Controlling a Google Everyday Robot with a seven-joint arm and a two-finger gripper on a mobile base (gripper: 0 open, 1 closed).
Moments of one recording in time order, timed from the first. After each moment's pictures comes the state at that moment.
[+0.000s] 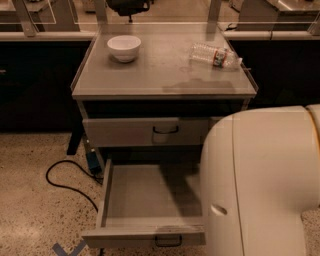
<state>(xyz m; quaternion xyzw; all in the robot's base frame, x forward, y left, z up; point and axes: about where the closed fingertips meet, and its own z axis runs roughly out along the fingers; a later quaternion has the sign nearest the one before) 0.637 -0.170 1.167 -0.66 0.67 -0.22 0.28</state>
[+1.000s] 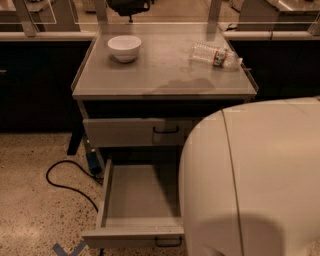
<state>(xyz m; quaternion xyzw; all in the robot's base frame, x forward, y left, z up) 0.624 -0.110 1.183 -0.73 0.58 -0.18 0.30</state>
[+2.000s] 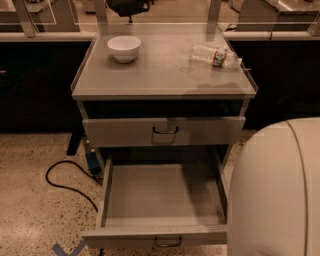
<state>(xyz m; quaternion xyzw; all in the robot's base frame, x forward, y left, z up) 0.608 -0.186 1.164 -0.73 0.59 -0.16 0.32</state>
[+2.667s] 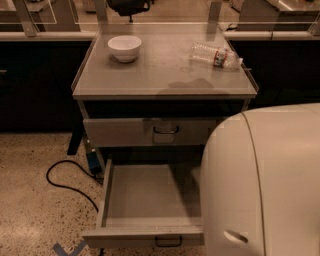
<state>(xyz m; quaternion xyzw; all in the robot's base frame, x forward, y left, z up) 0.624 -0.105 1.134 -0.78 0.53 -0.08 0.32</state>
